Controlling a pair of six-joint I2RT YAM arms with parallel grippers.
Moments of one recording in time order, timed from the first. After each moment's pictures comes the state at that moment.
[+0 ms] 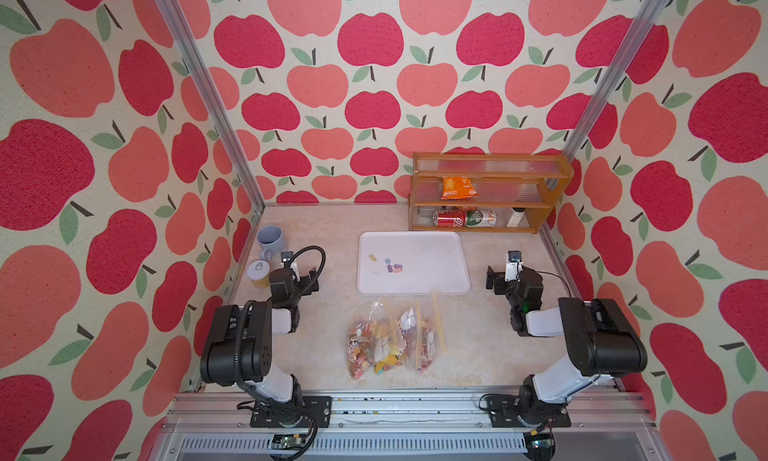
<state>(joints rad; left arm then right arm) 0.10 1.57 0.41 0.71 0.02 -0.01 0.07 1.61 0.36 0.89 0.04 -0.13</state>
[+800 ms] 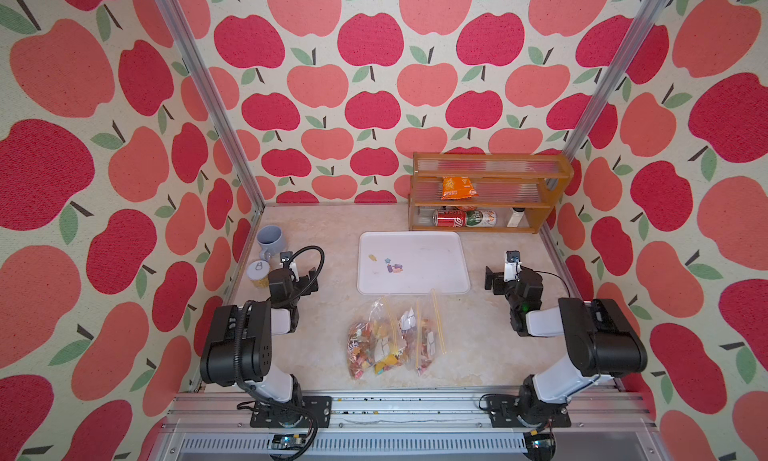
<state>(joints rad) 0.11 1.57 0.41 0.71 0.04 -0.01 0.07 1.60 0.36 0.89 0.02 -0.13</state>
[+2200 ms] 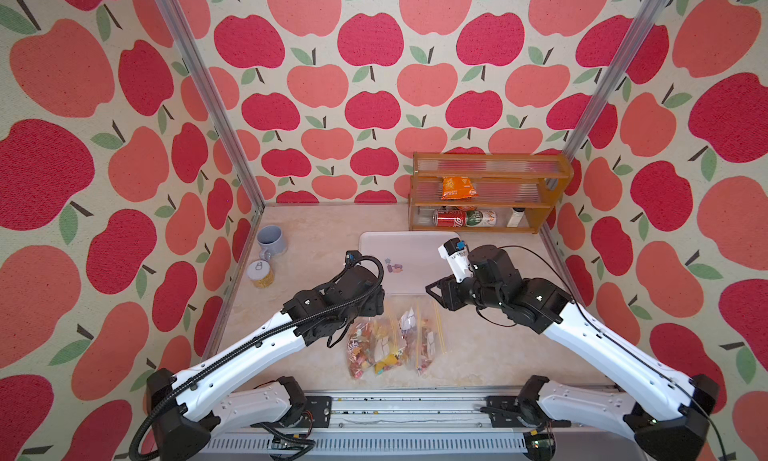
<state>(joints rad) -0.91 1.11 1.01 -0.81 -0.31 -0.75 0.88 1.12 1.09 -0.69 -0.14 0.43</state>
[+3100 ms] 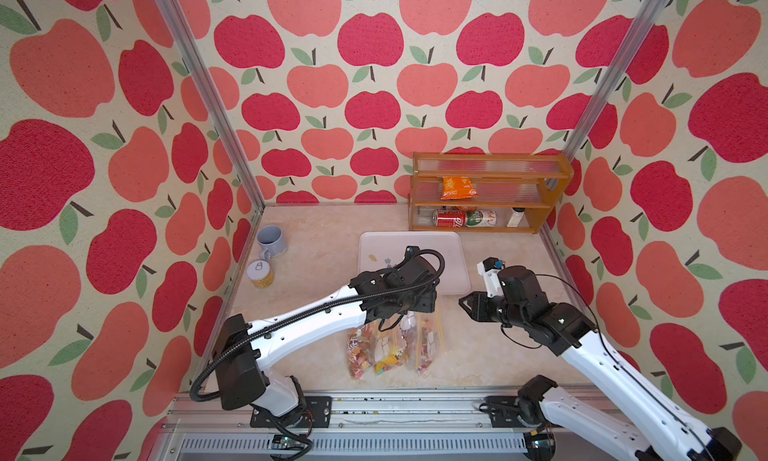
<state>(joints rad) -1.07 1.53 1.36 -0.73 -0.18 -0.78 0.65 0.86 0.80 -0.73 -0.19 0.55</state>
